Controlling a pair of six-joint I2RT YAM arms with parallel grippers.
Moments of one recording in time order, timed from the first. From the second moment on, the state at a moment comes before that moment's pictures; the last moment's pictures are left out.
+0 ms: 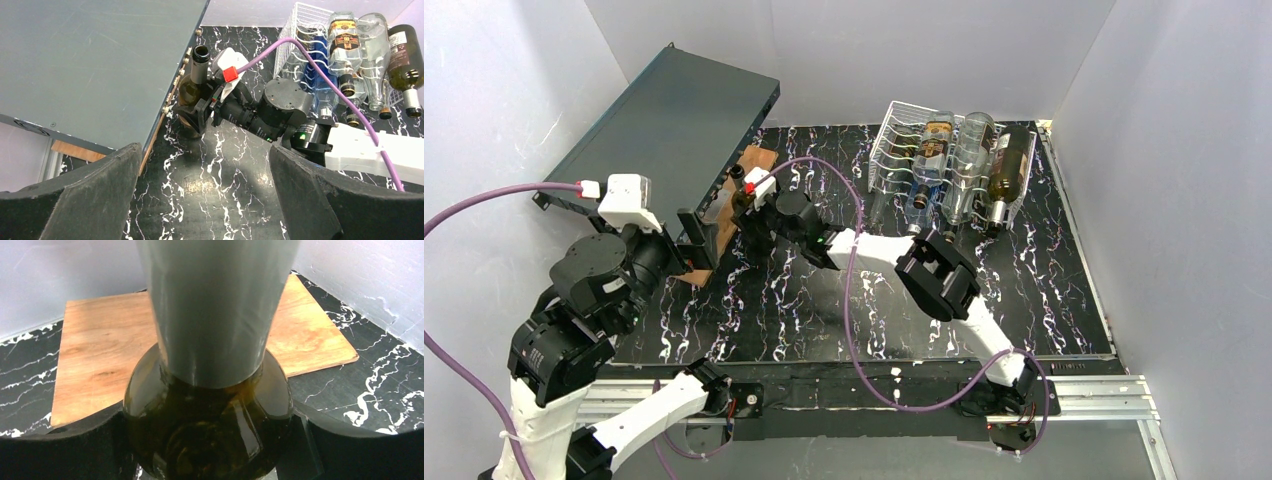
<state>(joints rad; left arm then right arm) -0.64 0.73 1.53 -1.06 -0.50 -0.24 1.02 2.32 1.74 0.52 0.05 -0.06</state>
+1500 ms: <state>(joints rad) -0.64 0.73 1.27 -0.99 -0.45 -0.36 1.15 1.98 1.38 -0.59 0.25 -0.83</state>
